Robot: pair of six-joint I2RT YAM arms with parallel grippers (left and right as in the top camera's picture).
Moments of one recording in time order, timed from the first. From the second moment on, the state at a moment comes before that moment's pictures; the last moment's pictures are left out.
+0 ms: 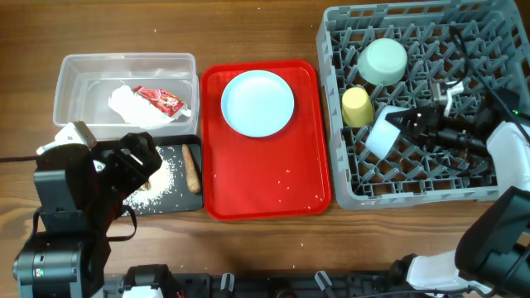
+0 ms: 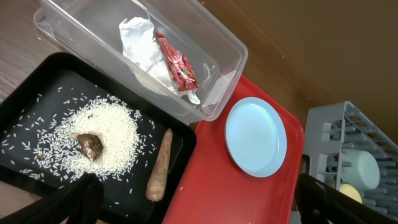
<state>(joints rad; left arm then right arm) 0.04 0.78 1.12 -1.06 0.01 -0.66 -0.47 1.65 1.09 -1.00 -1.23 -0.14</state>
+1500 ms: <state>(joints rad) 0.04 0.78 1.12 -1.06 0.01 -0.66 0.57 1.78 1.47 -0.59 0.01 0.08</state>
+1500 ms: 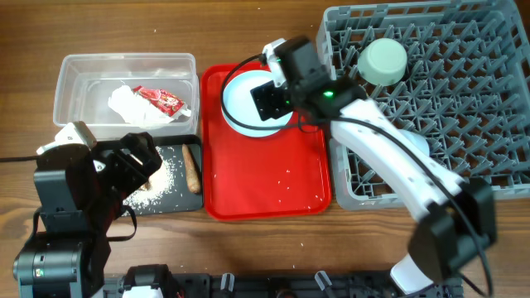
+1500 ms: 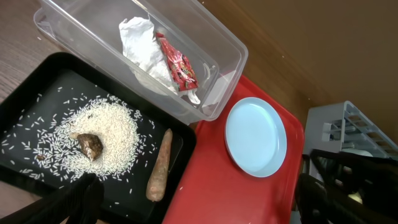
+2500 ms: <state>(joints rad) 0.04 0.78 1.12 -1.06 0.01 -0.66 0.52 2.11 1.47 -0.58 0.08 0.39</state>
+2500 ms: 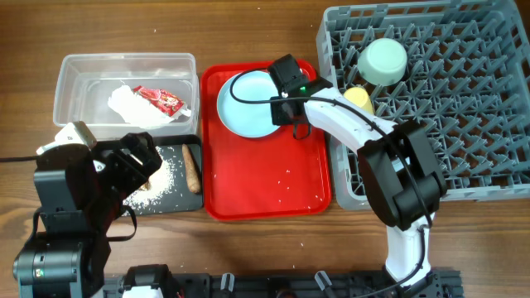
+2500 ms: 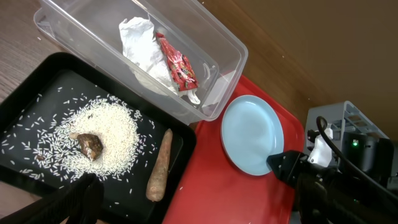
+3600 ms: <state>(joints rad) 0.04 0.78 1.12 -1.06 0.01 -0.66 0.38 1.34 1.57 -0.63 0.94 -0.30</state>
